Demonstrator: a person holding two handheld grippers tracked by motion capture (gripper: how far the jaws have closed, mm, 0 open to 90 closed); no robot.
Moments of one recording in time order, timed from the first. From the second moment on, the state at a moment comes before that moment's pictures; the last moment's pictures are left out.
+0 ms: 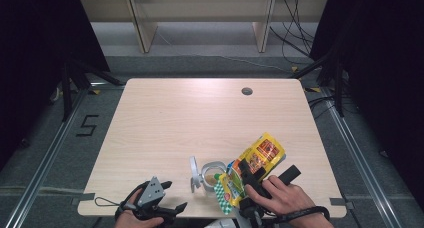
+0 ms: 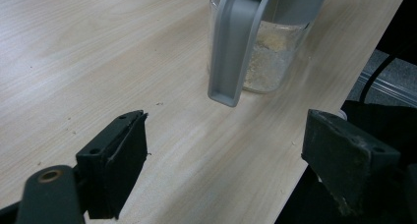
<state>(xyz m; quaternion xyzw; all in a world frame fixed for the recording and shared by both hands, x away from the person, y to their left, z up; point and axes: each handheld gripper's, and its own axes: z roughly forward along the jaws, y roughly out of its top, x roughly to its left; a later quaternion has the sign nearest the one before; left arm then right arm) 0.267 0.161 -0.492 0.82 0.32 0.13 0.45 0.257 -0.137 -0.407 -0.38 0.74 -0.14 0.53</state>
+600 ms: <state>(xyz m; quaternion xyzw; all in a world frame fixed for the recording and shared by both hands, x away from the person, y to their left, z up) 0.267 0.162 -0.492 0.83 0.31 0.14 0.44 0.257 -0.137 -0.405 -0.39 0.74 -0.14 0.53</state>
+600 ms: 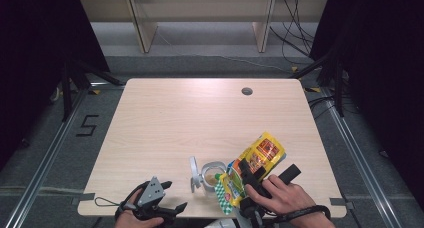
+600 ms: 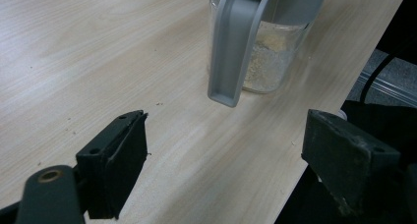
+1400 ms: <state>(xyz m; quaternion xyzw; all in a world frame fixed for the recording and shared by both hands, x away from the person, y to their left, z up) 0.267 0.162 -0.492 0.83 0.31 0.14 0.44 0.256 -0.137 -0.404 -0.39 0.74 -0.15 0.53</state>
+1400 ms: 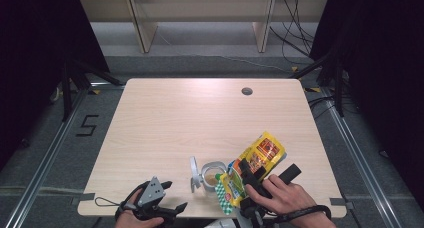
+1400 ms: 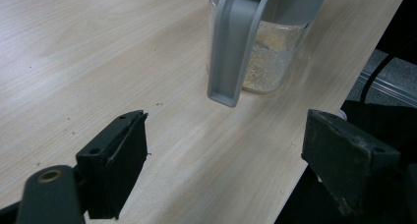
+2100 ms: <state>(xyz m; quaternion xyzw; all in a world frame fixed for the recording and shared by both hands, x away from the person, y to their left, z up) 0.267 0.161 -0.492 0.82 0.32 0.13 0.45 0.256 -0.139 -0.403 -0.39 0.74 -0.15 0.53</state>
